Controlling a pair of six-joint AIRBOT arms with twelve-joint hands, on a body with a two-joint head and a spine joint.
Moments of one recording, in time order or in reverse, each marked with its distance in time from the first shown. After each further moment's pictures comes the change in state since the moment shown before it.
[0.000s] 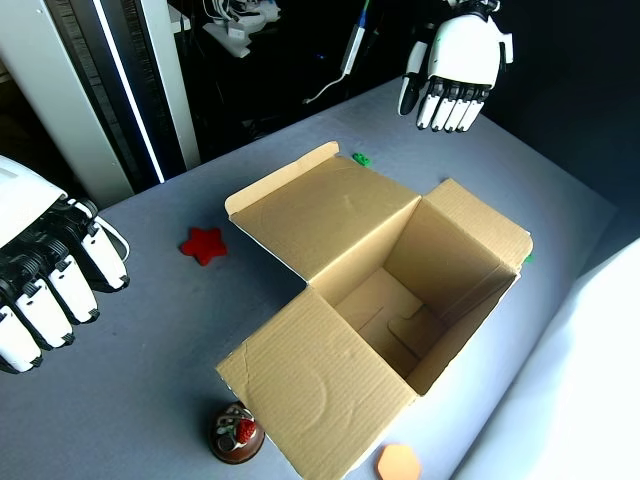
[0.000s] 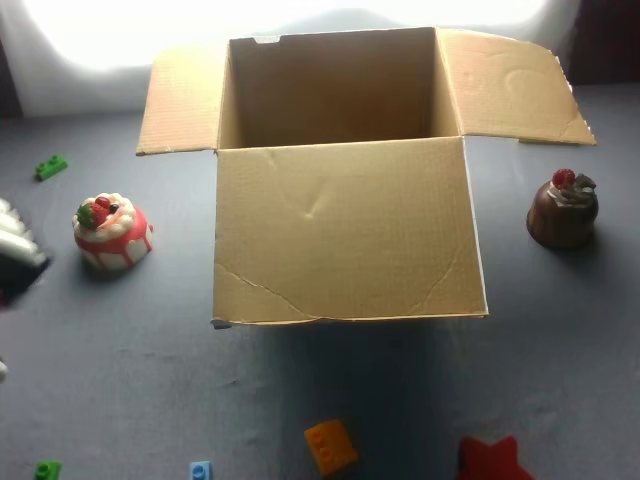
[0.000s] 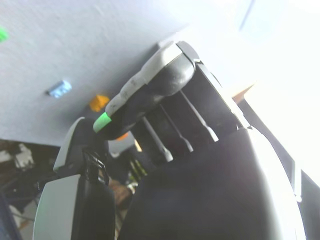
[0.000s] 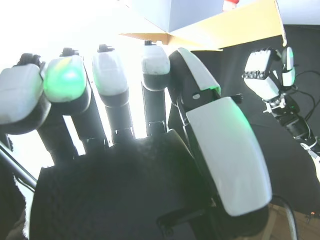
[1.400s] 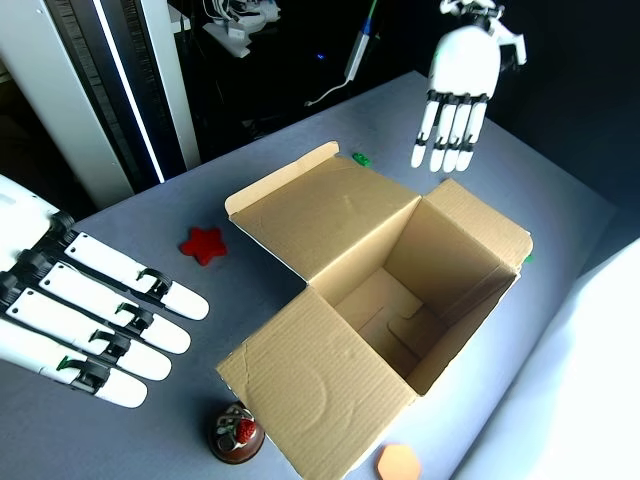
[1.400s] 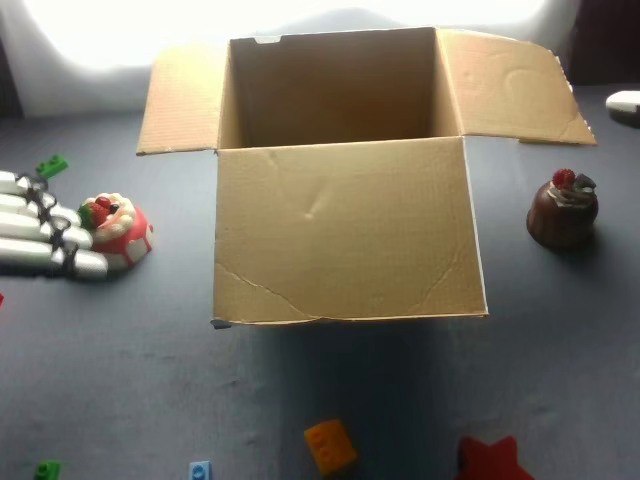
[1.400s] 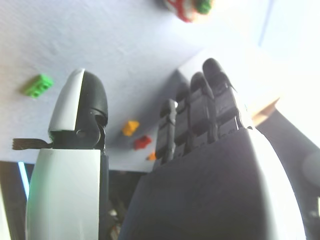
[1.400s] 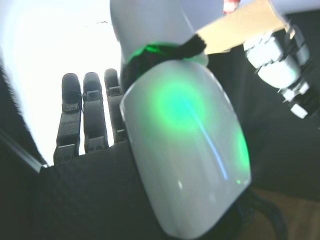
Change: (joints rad) left arm -0.060 -0.077 0.093 0.198 0.015 -0.092; right arm -0.019 -0.013 -0.001 0.169 -0.070 0.045
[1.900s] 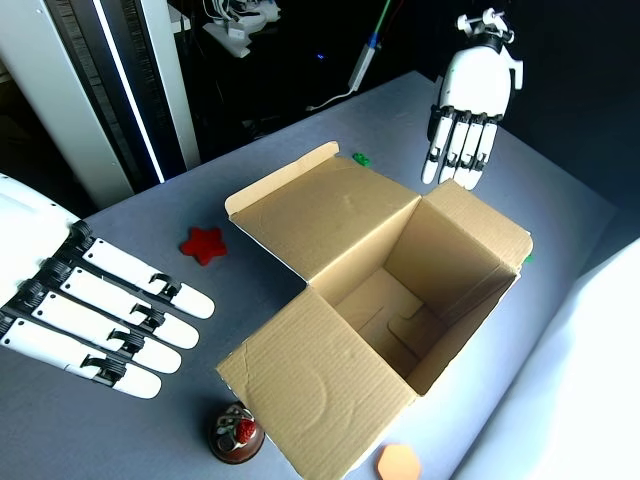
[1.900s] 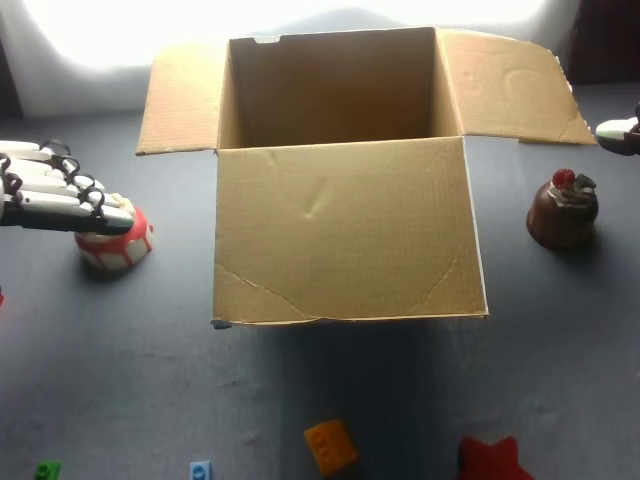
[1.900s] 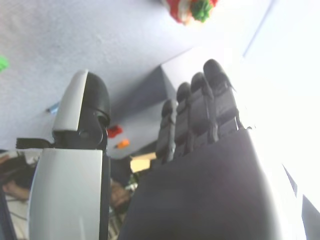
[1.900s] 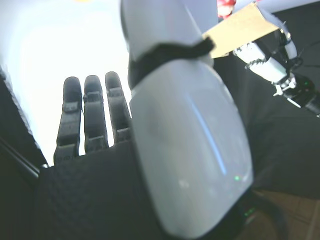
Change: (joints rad) left arm -0.013 -0.163 0.200 -0.032 -0.060 -0.100; right arm -0.019 -0.016 0.000 0.019 -0.020 0.000
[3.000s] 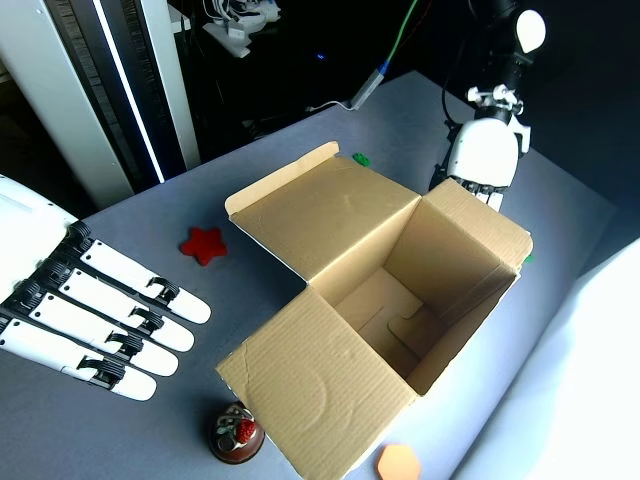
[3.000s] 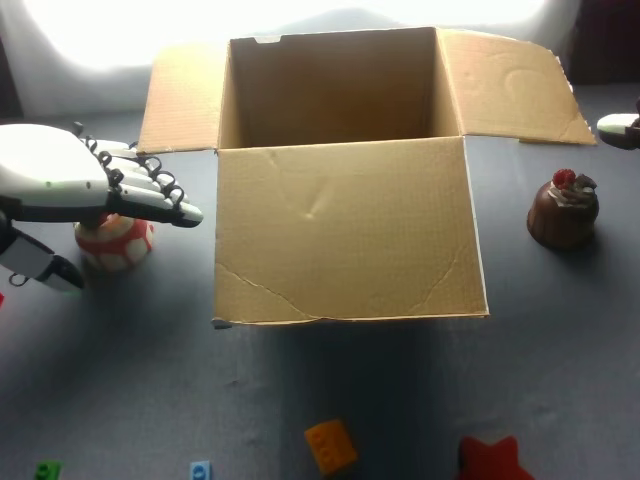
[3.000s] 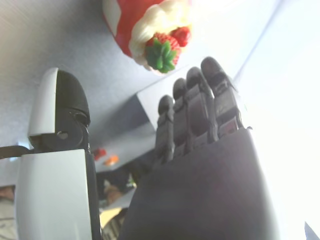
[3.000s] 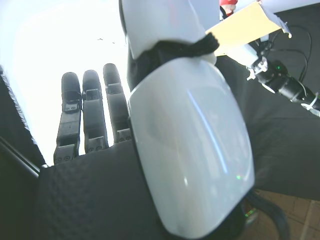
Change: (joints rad) left arm -0.026 -0.334 0.325 0.046 -0.021 -0.023; right arm -0.002 0.001 0.001 0.000 0.019 -0.021
